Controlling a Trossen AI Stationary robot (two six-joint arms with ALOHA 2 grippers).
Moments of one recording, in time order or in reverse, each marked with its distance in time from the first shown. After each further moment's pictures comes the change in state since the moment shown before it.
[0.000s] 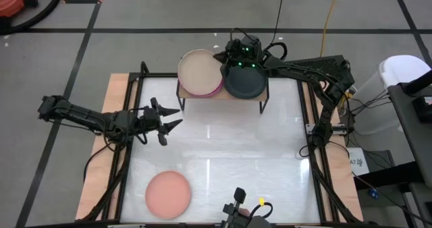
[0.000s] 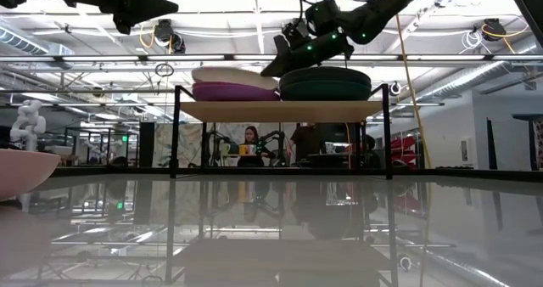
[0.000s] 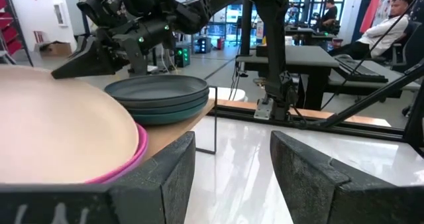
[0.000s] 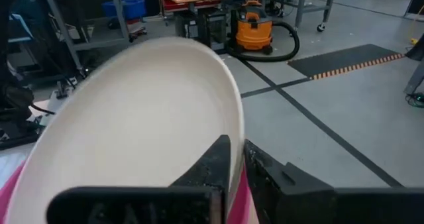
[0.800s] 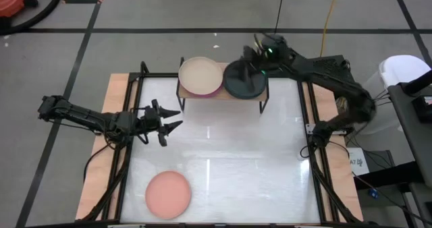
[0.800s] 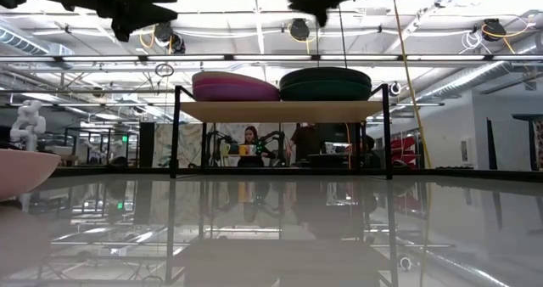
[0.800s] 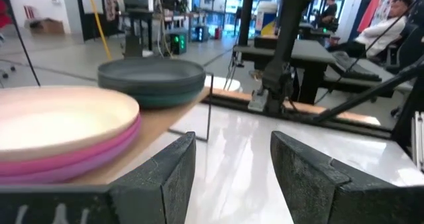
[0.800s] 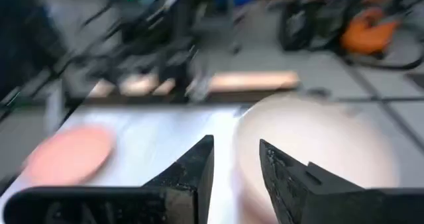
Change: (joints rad) left arm -0.001 0.000 0.000 -0.050 0.010 -0.095; right arm 0.097 -0.377 -0.012 -0.445 -0.292 -0.091
